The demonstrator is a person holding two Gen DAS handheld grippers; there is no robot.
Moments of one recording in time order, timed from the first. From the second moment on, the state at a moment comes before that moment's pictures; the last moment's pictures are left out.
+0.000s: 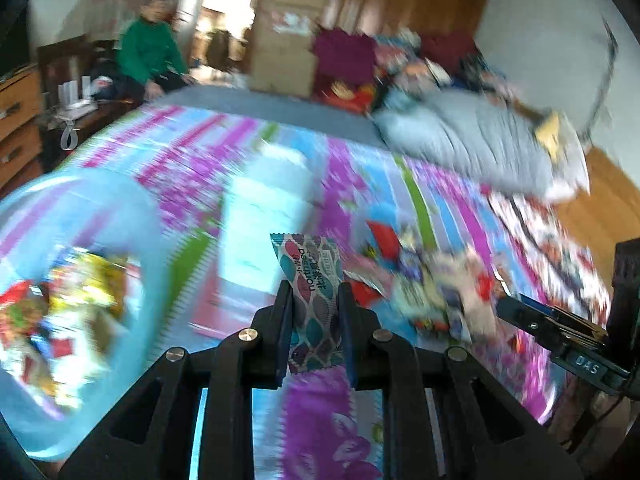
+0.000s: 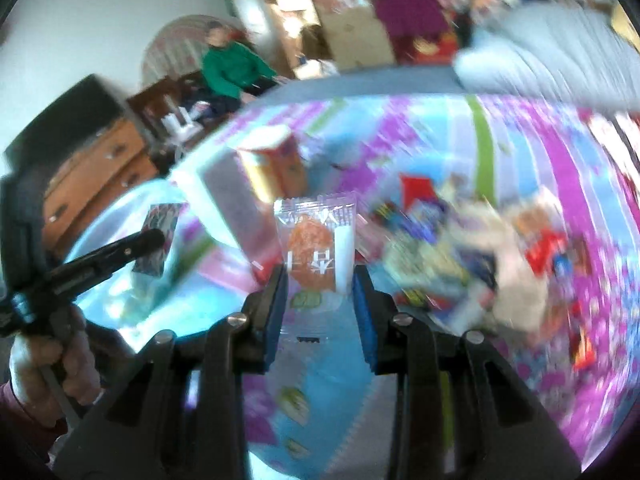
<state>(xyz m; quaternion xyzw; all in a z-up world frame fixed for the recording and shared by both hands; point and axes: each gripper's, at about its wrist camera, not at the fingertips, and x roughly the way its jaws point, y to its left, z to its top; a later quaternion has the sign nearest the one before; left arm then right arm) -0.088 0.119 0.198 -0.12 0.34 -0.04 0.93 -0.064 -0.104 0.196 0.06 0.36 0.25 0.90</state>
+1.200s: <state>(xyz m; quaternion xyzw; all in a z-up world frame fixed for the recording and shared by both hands) -0.162 0.367 0.212 -0.26 0.27 0.16 0.91 -0.044 0.205 0.257 -0.03 0.37 0.47 0.80</state>
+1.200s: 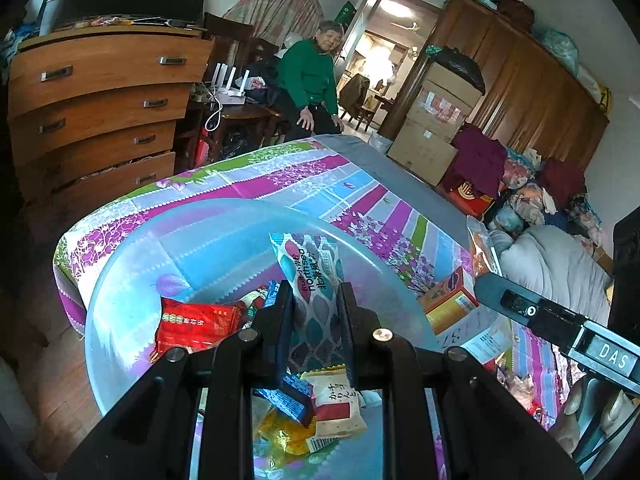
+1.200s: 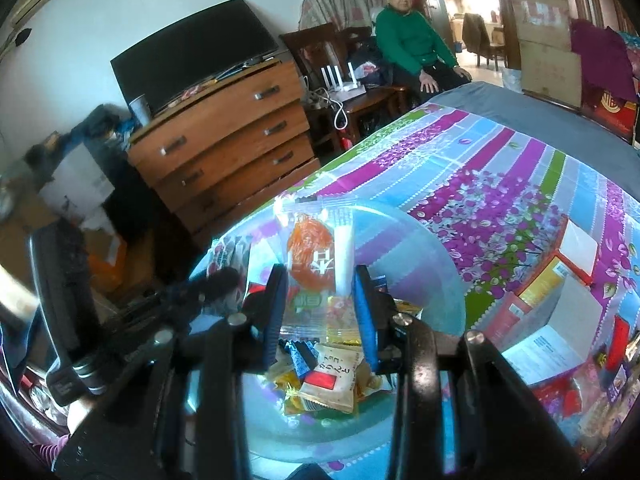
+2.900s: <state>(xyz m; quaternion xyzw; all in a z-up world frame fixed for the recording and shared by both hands) -0.182 0.295 0.248 -0.18 0.22 0.17 0.94 -0.131 0.041 0.196 0.00 0.38 0.38 0.84</state>
